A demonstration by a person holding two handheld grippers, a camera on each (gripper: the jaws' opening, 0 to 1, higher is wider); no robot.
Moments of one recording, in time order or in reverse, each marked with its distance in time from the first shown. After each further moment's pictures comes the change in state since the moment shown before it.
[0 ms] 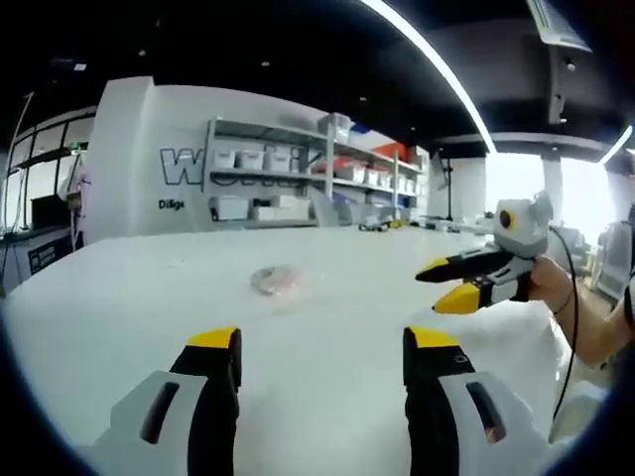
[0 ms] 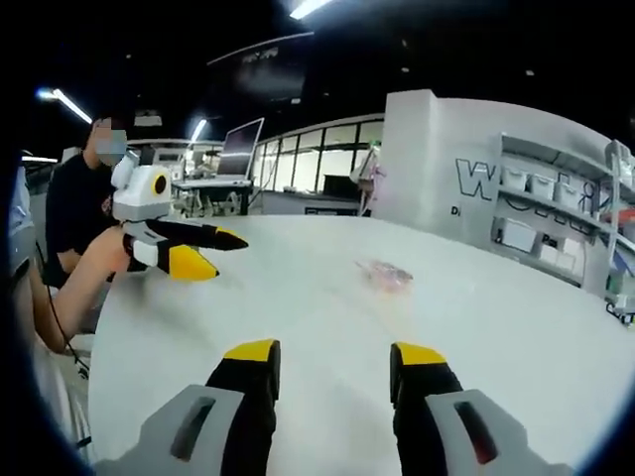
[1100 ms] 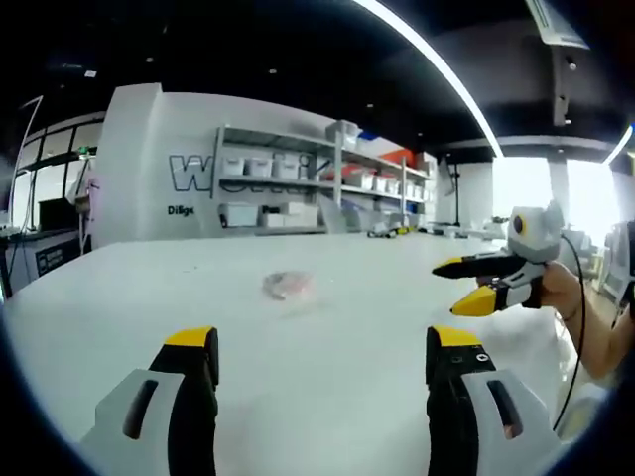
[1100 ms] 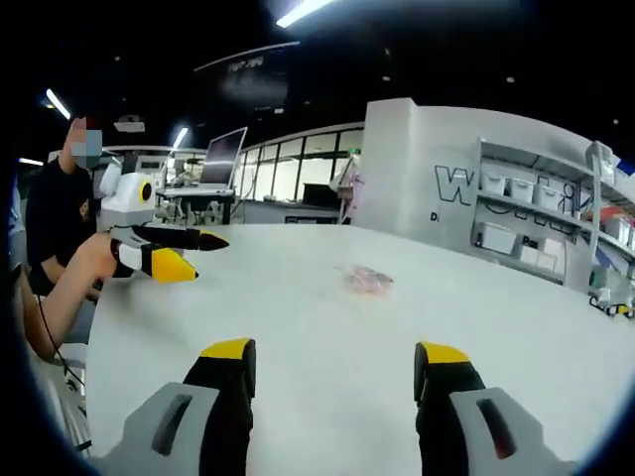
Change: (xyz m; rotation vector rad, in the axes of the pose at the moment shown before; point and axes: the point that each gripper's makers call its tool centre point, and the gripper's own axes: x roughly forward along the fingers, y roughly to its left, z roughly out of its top) left arm -0.008 0.008 0.002 -0.002 -0.022 0.042; right arm -0.012 -0.006 0.003 0.012 -0.041 -0.094
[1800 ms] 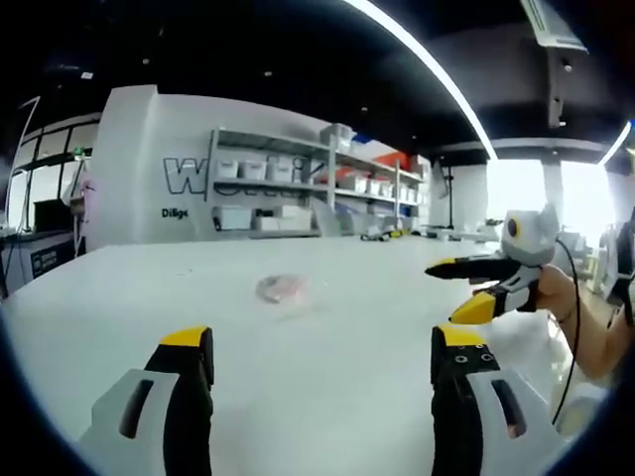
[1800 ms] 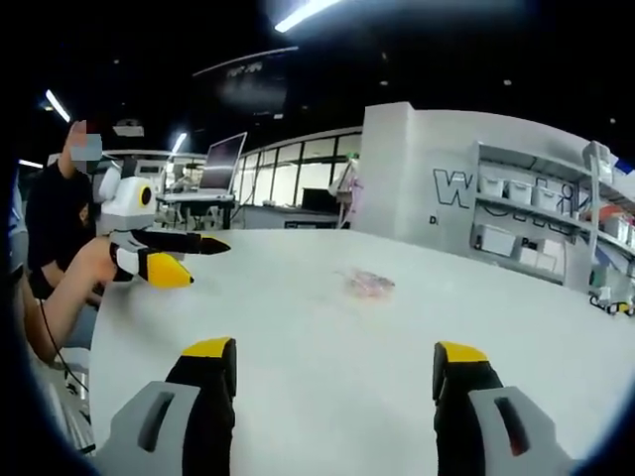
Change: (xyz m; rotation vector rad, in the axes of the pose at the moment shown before) left arm -0.002 -0.007 0.003 -0.006 -0.016 -0.037; right arm 0.000 0.004 0.000 0.015 -0.015 0.003
